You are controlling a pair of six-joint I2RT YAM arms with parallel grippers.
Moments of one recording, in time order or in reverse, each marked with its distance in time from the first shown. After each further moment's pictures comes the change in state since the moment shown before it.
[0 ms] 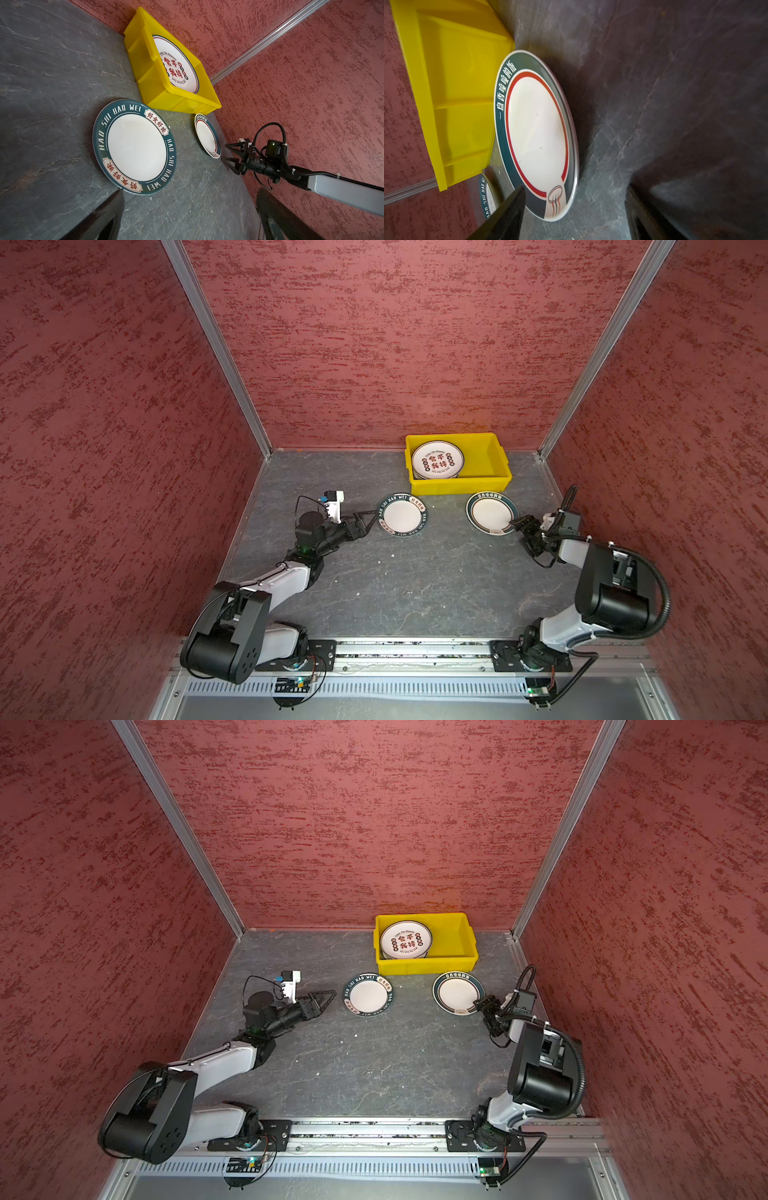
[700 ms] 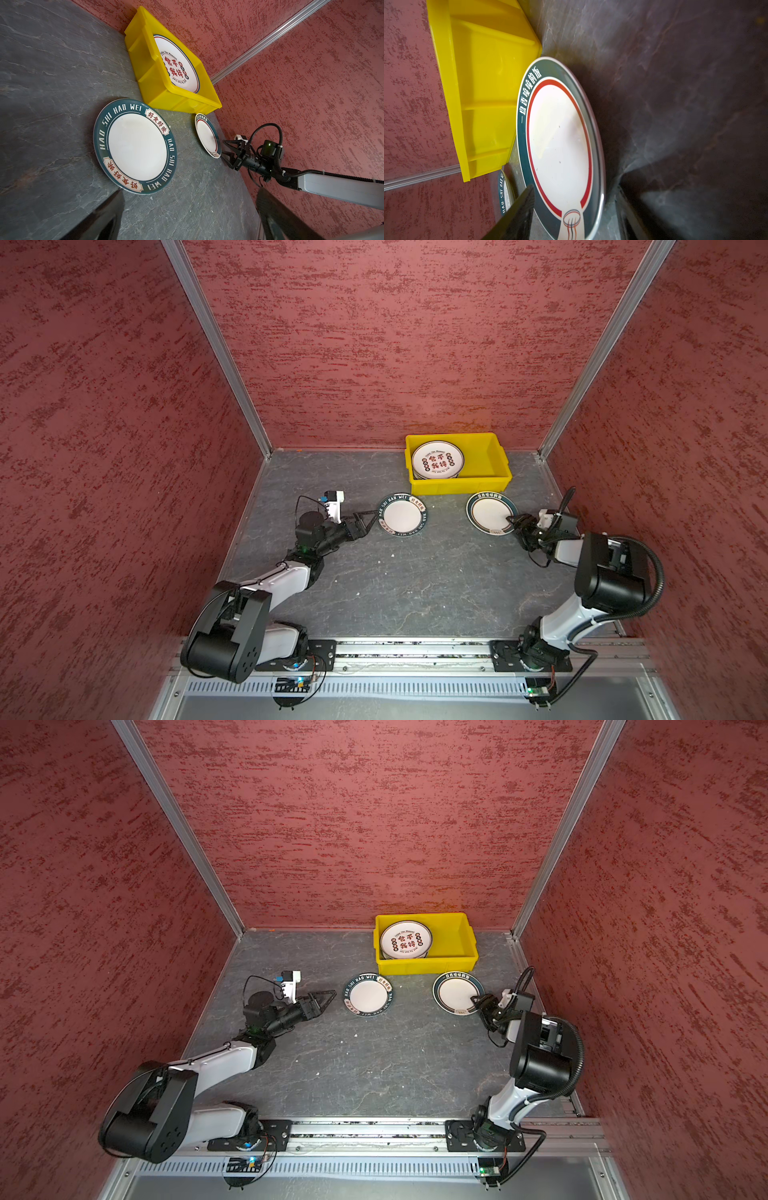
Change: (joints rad) left arm 0.000 0.006 0.000 0.000 0.000 0.000; right arm -0.001 0.109 -0.034 0.264 -0.094 0.046
